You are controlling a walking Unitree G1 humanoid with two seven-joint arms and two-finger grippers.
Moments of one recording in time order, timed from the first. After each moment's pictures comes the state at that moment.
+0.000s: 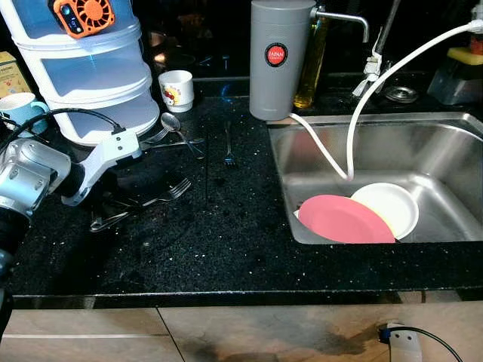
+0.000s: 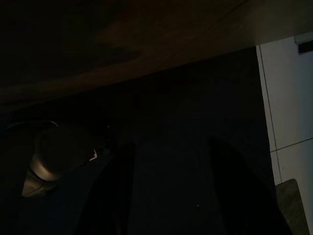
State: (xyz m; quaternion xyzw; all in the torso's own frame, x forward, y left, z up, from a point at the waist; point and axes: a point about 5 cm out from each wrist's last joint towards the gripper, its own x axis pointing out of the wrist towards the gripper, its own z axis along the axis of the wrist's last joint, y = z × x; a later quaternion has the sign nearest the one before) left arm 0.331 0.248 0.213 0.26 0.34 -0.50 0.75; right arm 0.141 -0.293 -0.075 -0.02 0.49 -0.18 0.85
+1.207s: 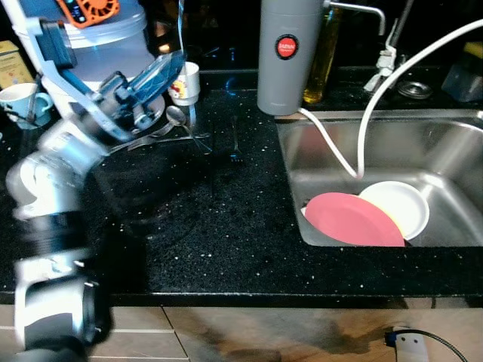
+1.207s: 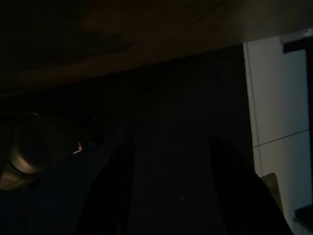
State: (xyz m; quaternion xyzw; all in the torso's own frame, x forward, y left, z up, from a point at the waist) left arm 0.318 0.153 0.295 -0.30 -0.22 -0.50 0.78; right arm 0.139 -0.300 -0.072 -0.03 0.50 -0.18 0.85
